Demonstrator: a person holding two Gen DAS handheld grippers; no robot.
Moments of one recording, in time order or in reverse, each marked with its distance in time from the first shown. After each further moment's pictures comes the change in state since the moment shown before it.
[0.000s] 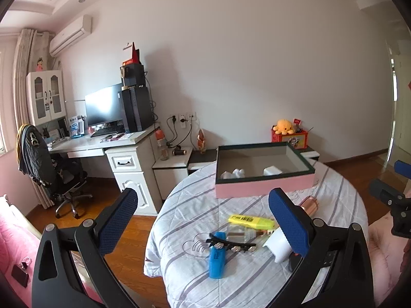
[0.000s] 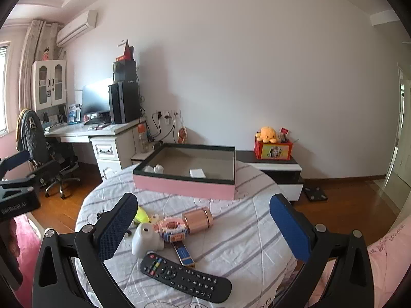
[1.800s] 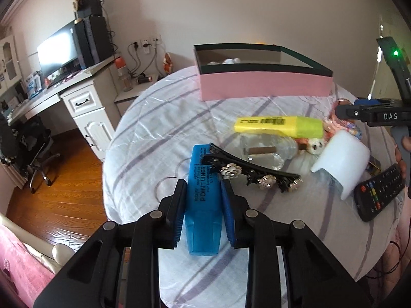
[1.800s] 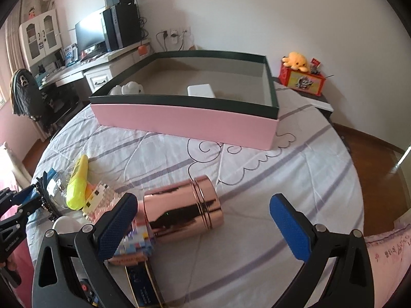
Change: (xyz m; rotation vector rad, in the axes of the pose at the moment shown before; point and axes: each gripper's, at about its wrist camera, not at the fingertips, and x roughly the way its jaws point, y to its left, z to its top) left arm 0.148 0.012 -0.106 0.075 0.400 -0.196; right arm 0.214 -0.014 -0.039 -0.027 0.471 0.124
